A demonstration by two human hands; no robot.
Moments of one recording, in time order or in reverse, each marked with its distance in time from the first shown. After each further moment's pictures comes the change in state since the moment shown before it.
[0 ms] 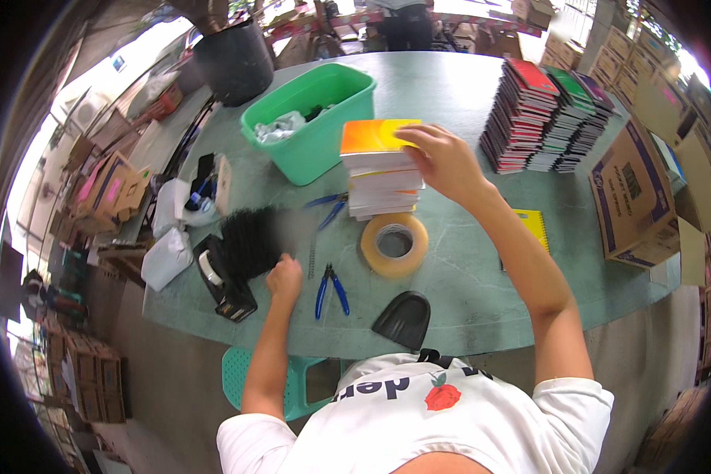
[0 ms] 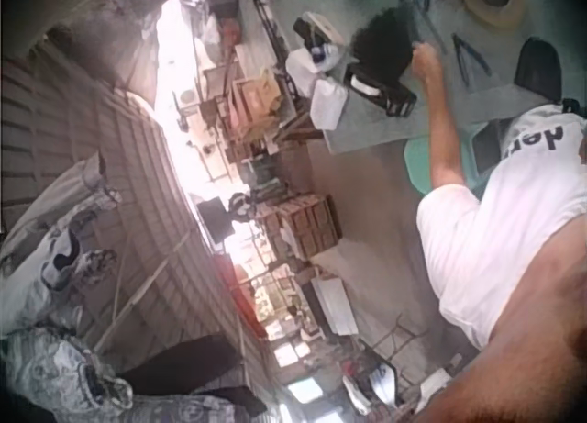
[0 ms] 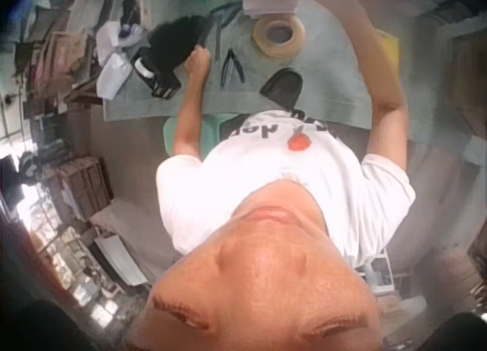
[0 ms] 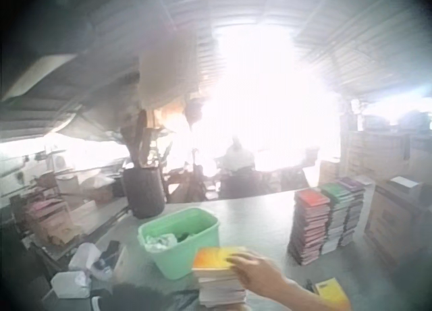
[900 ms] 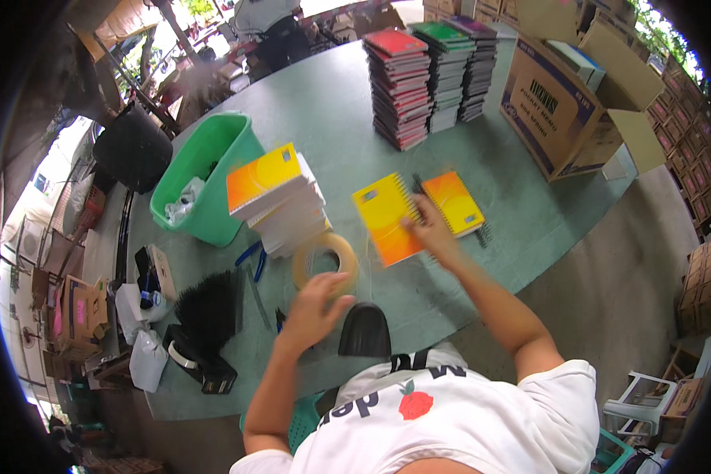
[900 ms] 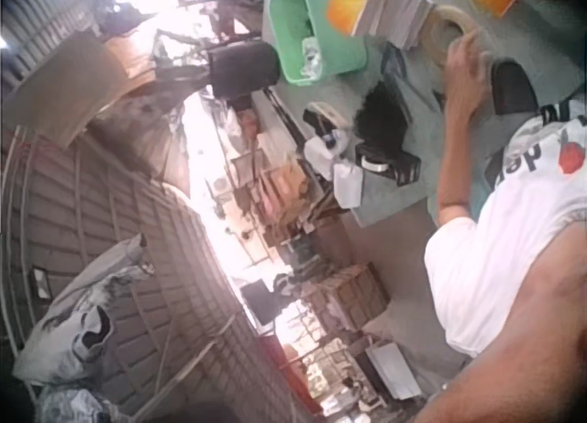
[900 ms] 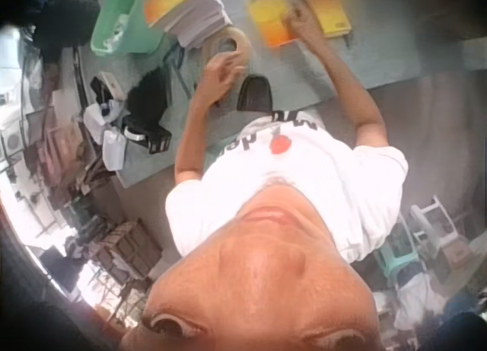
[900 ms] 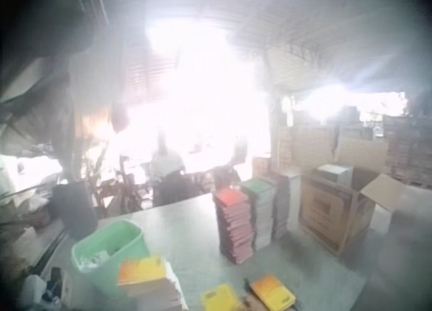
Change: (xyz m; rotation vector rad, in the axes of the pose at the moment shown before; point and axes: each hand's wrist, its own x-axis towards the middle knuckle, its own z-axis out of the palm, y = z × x) left_hand -0.055 0.166 -0.112 -0.754 -0.326 1.016; right_hand -0.198 0.027 0.001 0.555 0.298 0.887
